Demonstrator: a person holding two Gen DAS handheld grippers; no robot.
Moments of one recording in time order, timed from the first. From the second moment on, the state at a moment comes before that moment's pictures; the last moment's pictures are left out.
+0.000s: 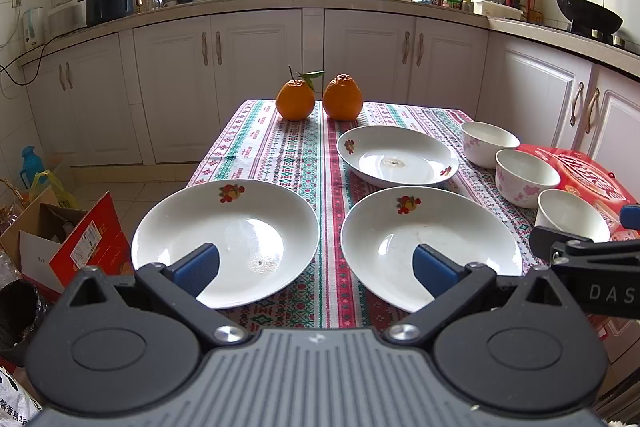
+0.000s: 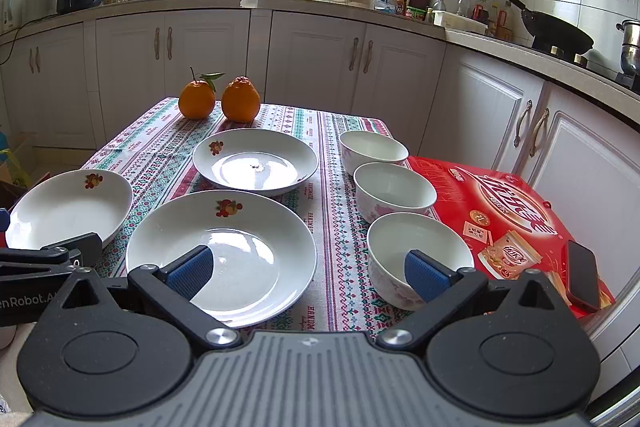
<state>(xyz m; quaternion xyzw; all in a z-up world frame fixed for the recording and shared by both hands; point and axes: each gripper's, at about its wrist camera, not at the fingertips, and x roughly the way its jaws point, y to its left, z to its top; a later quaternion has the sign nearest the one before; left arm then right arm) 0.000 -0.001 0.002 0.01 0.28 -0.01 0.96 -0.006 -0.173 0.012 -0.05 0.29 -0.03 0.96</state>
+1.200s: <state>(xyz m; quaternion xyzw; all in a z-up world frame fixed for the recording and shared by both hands) 0.000 -0.001 0.001 0.00 0.28 -0.01 0.96 -0.006 -0.175 0.014 -0.05 0.29 -0.03 0.96</state>
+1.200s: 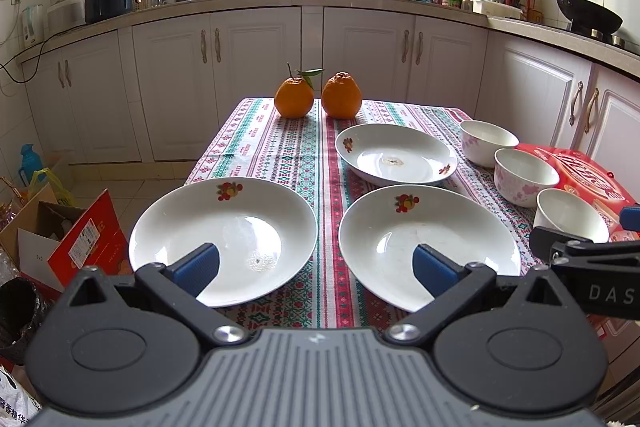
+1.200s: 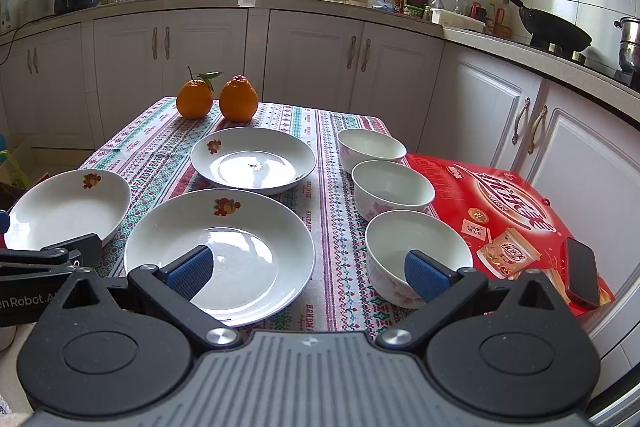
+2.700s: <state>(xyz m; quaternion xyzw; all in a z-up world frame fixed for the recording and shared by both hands) 0.017 0.053 -0.013 0.01 0.28 -0.03 0.96 0.054 -0.173 0.037 -0.08 0.28 0.09 0.95</state>
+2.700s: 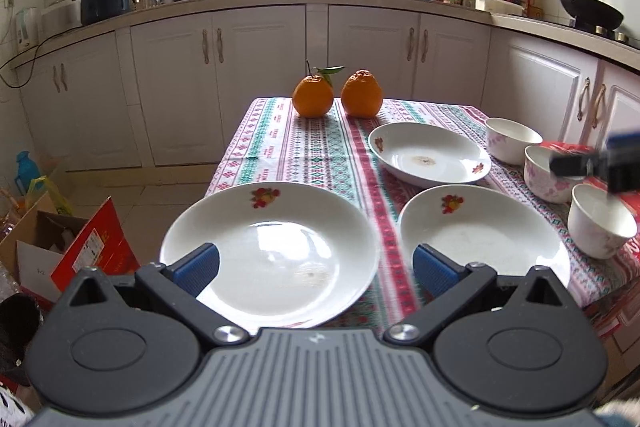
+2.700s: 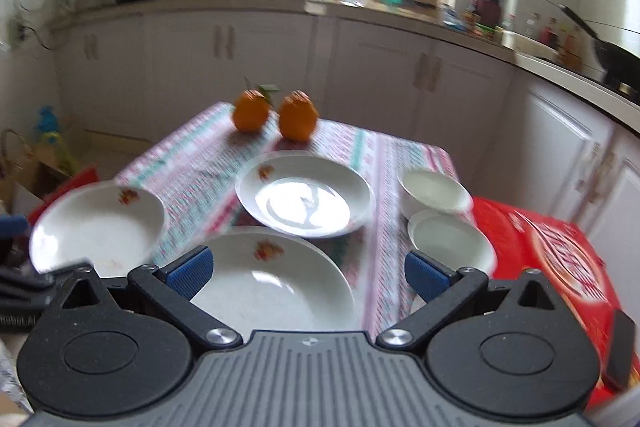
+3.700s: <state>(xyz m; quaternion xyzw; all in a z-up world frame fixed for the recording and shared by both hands) 0.046 0.115 -0.079 0.03 0.34 -0.10 0.93 0.173 -0.072 0.001 -0.11 0.36 0.33 0.87</state>
